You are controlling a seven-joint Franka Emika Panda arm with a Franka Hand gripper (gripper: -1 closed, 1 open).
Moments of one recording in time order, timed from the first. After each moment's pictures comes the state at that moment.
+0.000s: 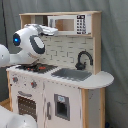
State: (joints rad) arm -0.75 -0.85 0.86 -2.28 -0.05 3.35 -1.56
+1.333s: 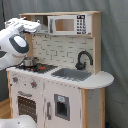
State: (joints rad) arm -0.68 -1.16 0.76 -2.36 -0.05 3.35 -1.41
